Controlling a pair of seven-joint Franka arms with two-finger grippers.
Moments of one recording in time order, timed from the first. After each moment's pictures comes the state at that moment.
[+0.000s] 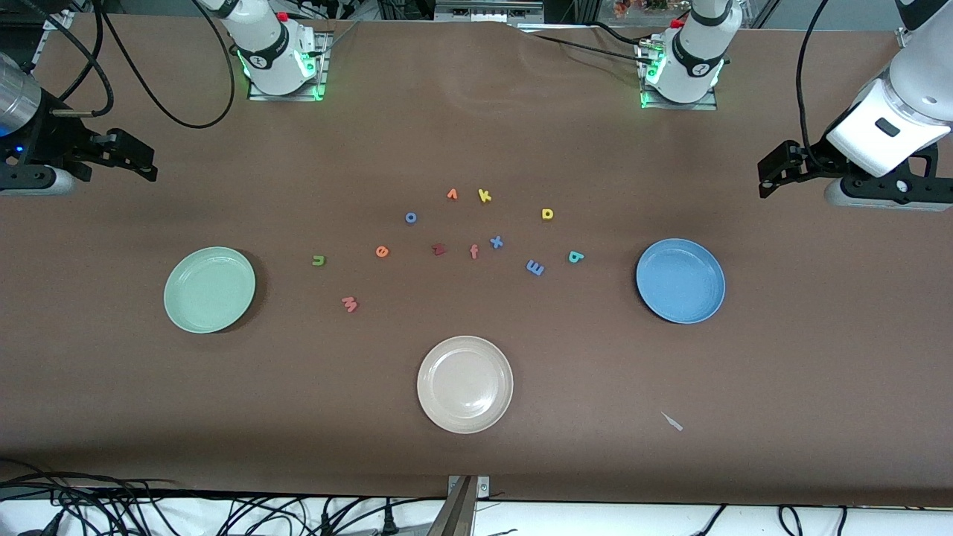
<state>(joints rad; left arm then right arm) -0.03 0.02 -0.10 -1.59 0.02 1.60 -0.08 0.05 0.00 0.00 -1.62 -0.02 1.56 0.03</state>
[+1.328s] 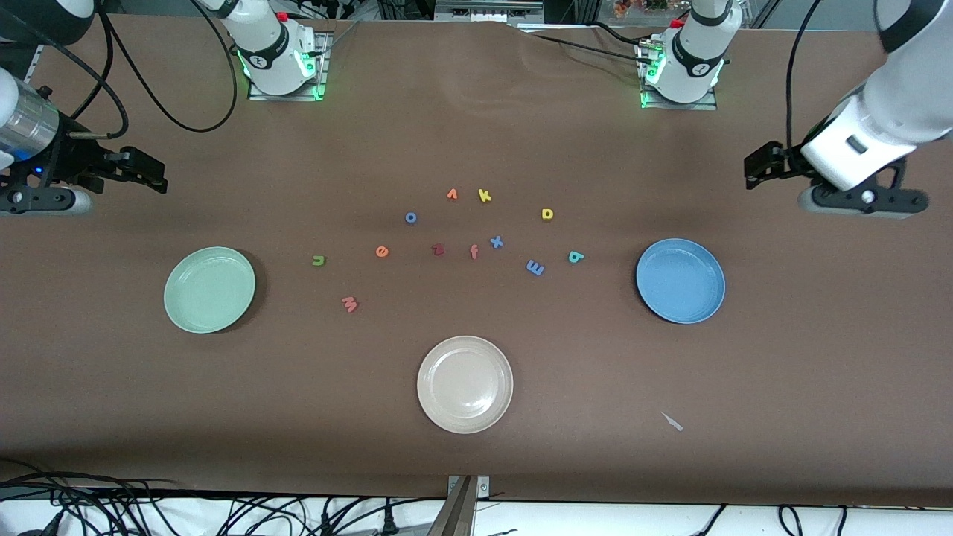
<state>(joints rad) -0.05 0.09 -0.11 -1.60 0.01 1.50 -0.07 0.05 0.05 0.00 -1.62 -0.02 1.58 0.03</state>
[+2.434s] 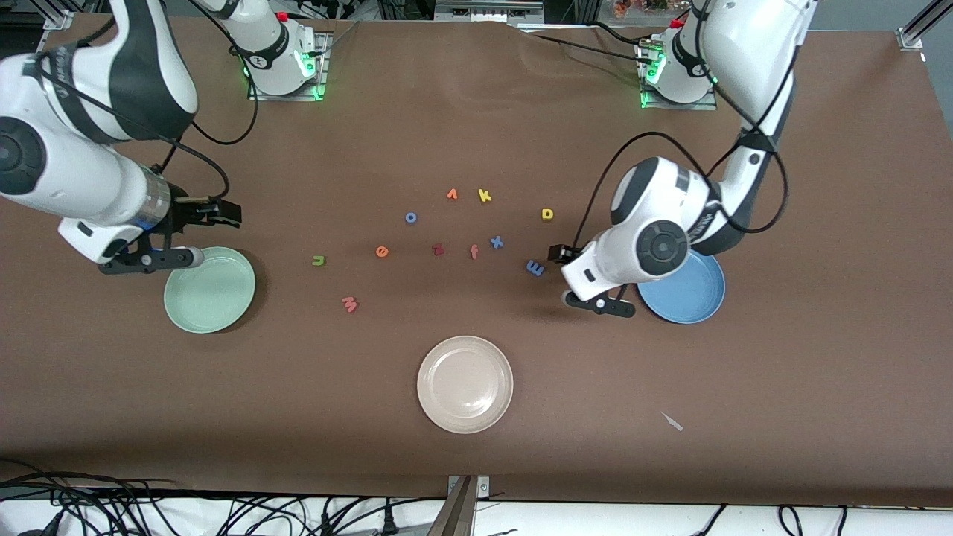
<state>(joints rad) -0.36 0.60 -0.12 -1.56 -0.18 1.99 -0.26 0.16 0.23 0.01 -1.68 -0.01 1.72 0.04</state>
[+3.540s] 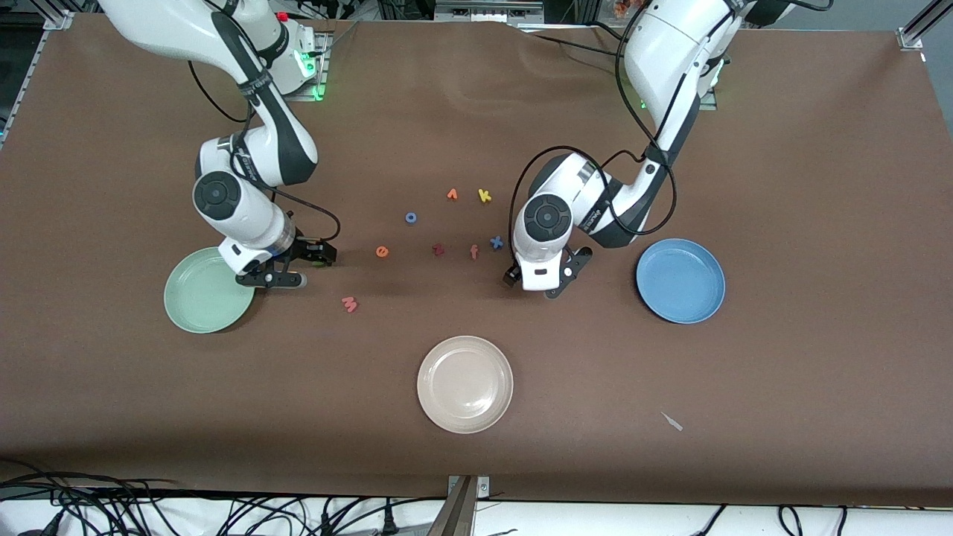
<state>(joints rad) -0.54 0.72 -0.11 -1.57 -0.03 2.15 -1.51 0.22 0.39 0.08 -2.11 0.00 2.47 0.33</state>
